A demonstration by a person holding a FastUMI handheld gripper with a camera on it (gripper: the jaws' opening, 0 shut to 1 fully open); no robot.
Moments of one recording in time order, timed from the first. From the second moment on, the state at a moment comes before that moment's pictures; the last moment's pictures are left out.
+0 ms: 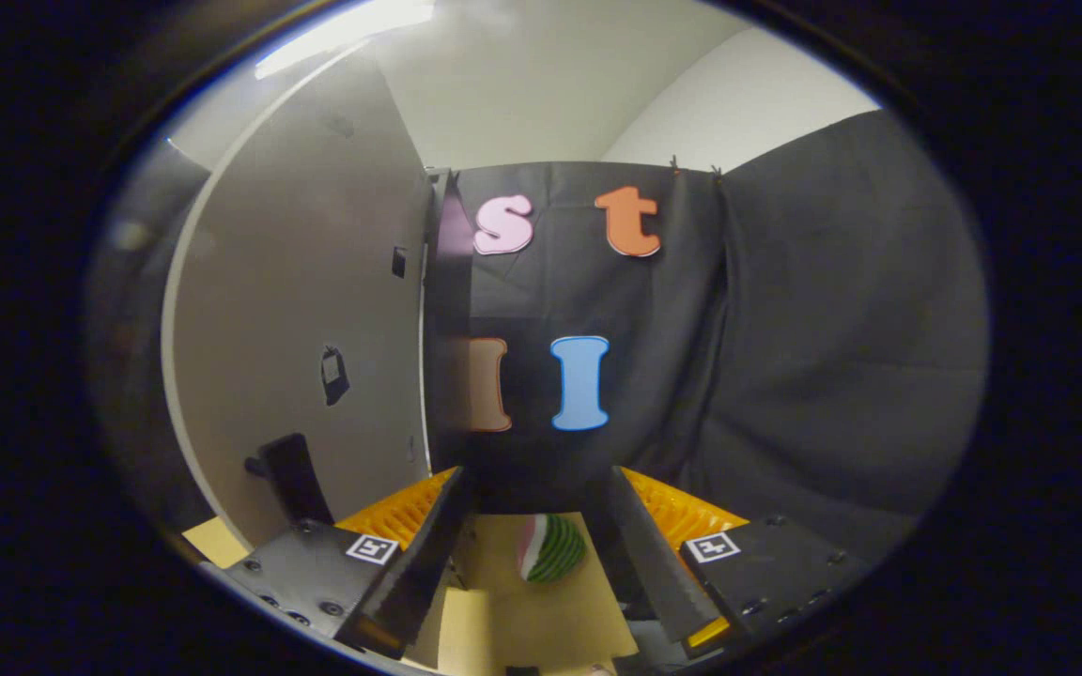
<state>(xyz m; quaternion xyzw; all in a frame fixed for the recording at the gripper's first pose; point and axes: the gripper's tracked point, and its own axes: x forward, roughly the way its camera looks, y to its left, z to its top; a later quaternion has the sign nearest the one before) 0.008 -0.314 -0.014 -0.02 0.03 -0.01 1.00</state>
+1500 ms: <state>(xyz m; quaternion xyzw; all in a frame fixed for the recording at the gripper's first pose) 0.062 -0.036 -0.030 0.00 0.01 0.03 1.00</state>
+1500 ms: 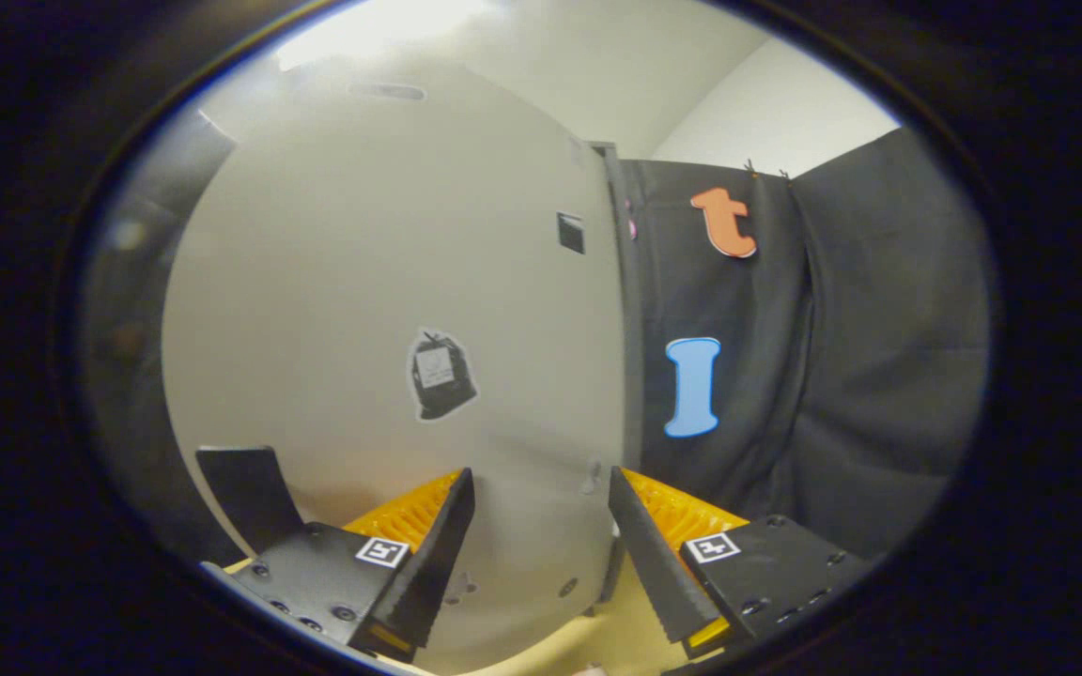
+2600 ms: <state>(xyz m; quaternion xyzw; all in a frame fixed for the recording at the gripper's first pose) 0.180 0.085 -0.064 0.00 0.03 0.03 1.00</state>
